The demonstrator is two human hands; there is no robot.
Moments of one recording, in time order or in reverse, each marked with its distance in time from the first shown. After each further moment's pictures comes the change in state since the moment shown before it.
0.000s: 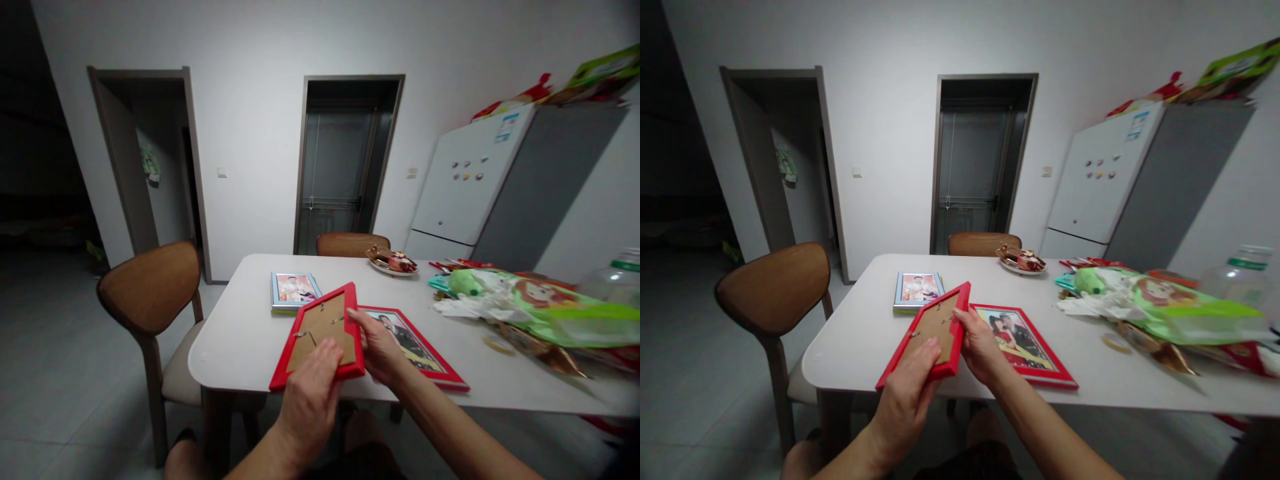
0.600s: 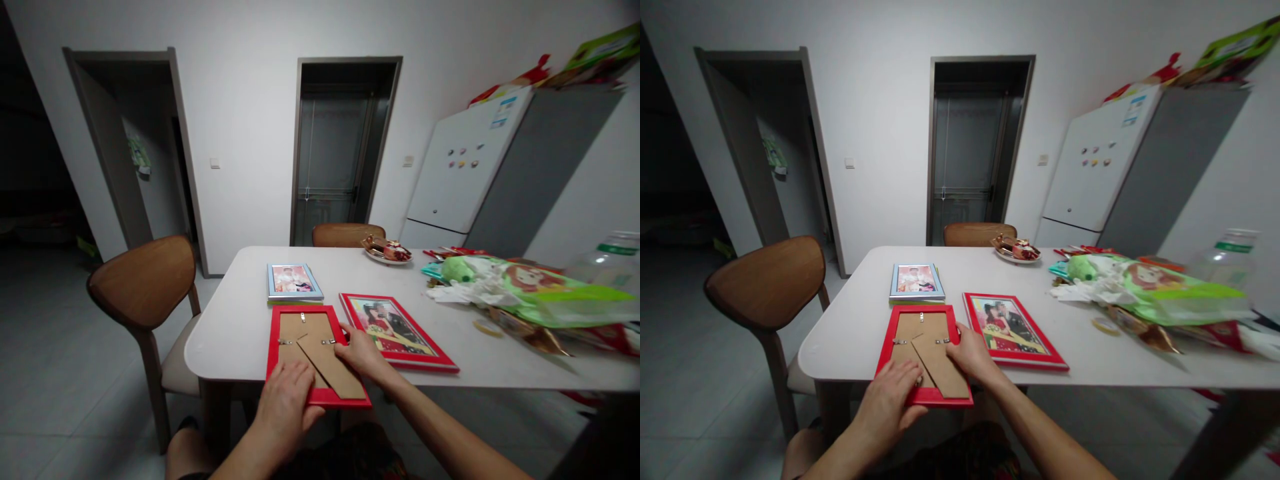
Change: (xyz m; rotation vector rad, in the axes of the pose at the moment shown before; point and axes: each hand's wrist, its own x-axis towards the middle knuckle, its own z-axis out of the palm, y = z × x) left_hand -0.030 -0.026 -0.003 0.325 -0.425 -0.217; right_hand 0.008 0.065 -0.023 -0.915 0.017 -0.018
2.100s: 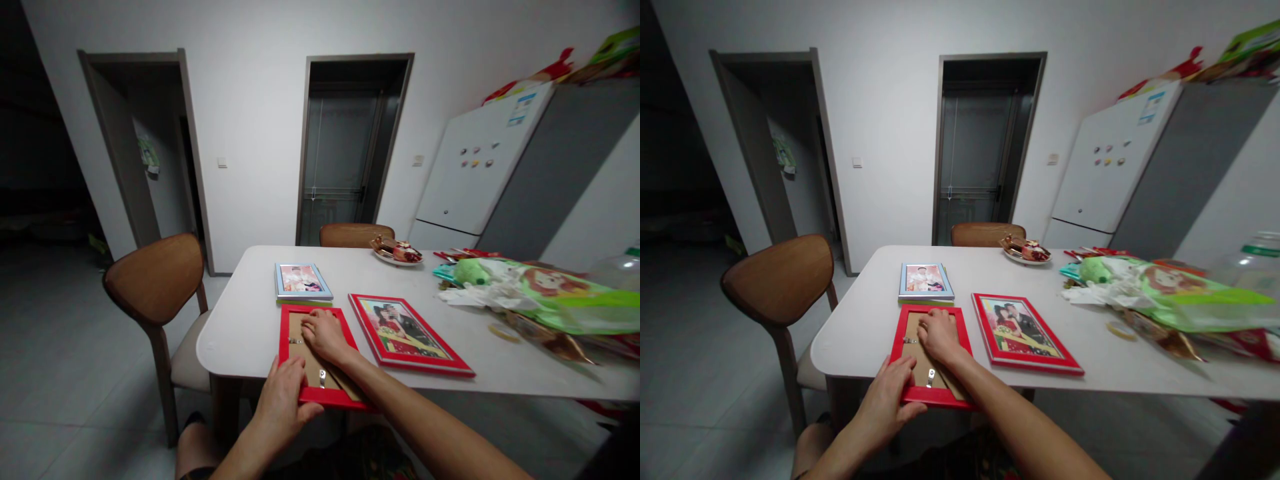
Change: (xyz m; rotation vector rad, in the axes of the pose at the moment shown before) left_hand -0.008 -0.029 0.008 -0.087 0.074 -0.080; right_hand 0.032 -0.046 0.054 -0.368 0.017 -0.301
